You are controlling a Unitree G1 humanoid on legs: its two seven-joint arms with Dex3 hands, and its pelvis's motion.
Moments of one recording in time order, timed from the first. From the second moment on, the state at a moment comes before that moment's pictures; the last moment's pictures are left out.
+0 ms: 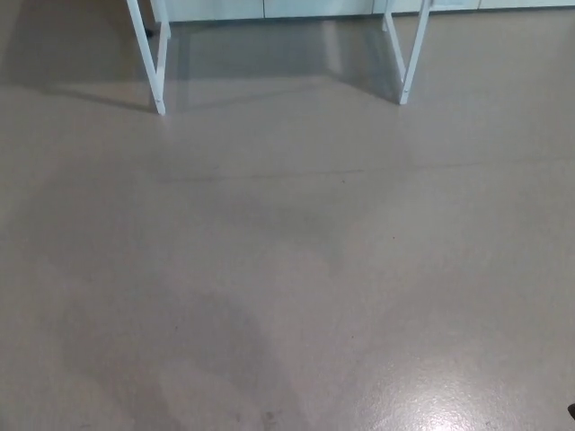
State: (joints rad) left_arm -0.15 0.59 0.05 1.21 0.10 -0.14 -0.12; right_arm -0.21 -0.46 0.03 1.24 -0.19 -0.12 0.03
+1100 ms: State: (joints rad) left_arm -0.09 0.53 0.23 1.02 -0.01 -0.33 -0.23; right_arm -0.22 -0.46 0.04 1.27 -0.19 -0.15 0.04
